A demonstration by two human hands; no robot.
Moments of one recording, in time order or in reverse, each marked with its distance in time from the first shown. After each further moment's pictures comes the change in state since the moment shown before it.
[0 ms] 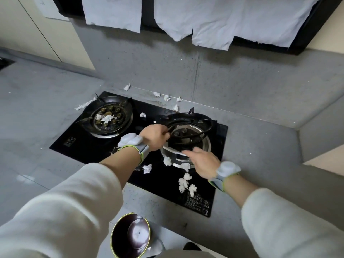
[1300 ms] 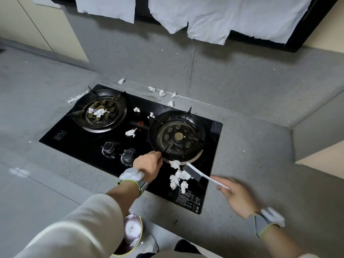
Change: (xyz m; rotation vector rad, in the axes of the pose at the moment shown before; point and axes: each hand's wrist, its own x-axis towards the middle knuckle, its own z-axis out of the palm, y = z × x) left_hand -0.055 -0.011 0.103 0.069 0.063 -0.037; right_hand -0.124 0.073 0.050 0.571 0.213 0.295
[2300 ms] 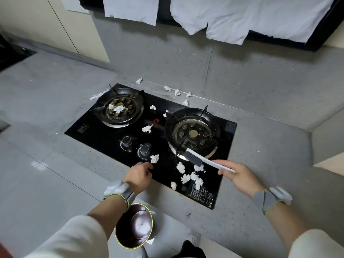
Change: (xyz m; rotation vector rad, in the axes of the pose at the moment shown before) left_hand -0.075 -0.063 -0.004 -0.196 -0.056 -0.261; right_hand 0.027 -0.053 -0.003 0.100 -0.084 -0.020
